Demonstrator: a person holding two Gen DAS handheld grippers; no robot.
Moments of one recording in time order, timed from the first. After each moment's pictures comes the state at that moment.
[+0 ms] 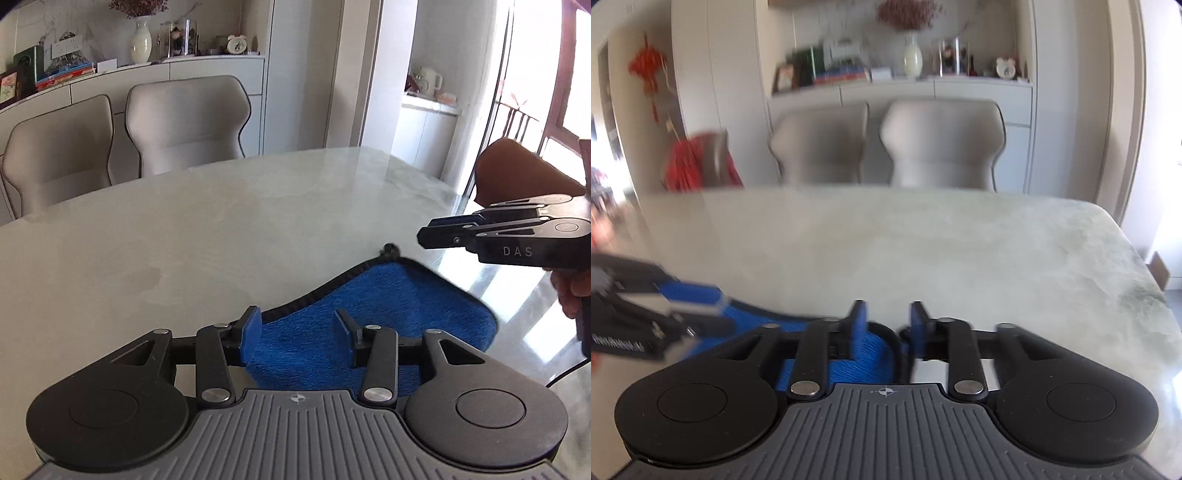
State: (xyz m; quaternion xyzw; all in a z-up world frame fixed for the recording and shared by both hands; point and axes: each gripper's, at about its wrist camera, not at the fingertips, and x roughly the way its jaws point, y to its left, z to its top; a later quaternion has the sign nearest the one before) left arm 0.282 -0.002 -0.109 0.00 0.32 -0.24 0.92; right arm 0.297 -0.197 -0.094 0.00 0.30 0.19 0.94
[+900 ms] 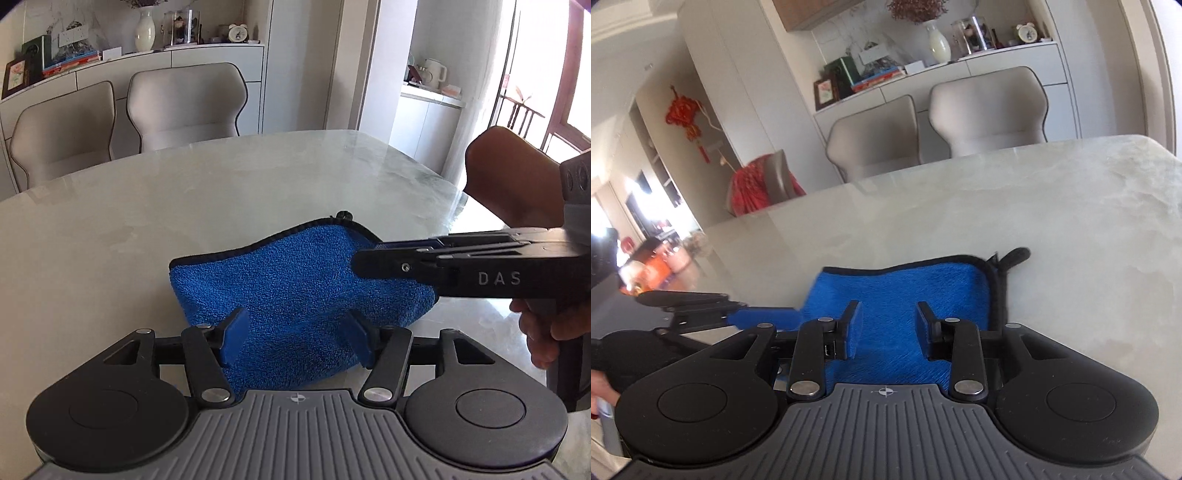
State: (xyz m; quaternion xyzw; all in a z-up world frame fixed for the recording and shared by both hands) left arm 0.241 -0.038 -0.114 0.02 0.36 -0.19 0.91; right arm 0.253 -0.206 -0.118 0.12 0.32 0.27 0.90
